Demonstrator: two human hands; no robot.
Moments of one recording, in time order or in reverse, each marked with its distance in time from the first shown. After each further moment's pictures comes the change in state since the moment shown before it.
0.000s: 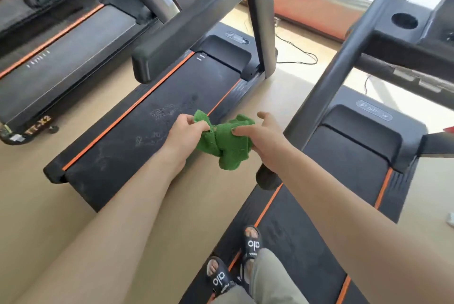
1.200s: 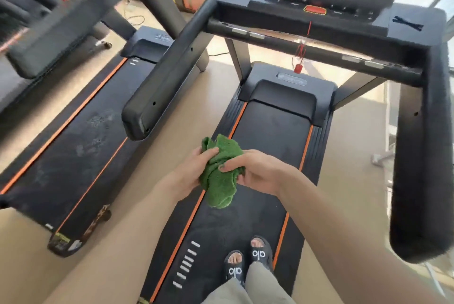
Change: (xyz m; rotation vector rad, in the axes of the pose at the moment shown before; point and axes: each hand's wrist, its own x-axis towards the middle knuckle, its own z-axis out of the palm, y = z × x) left_hand -0.257 -0.092 0.340 -0.041 -0.535 -0.109; right_hand -0.205 0.173 -0.359 0.255 -0.347 0.190
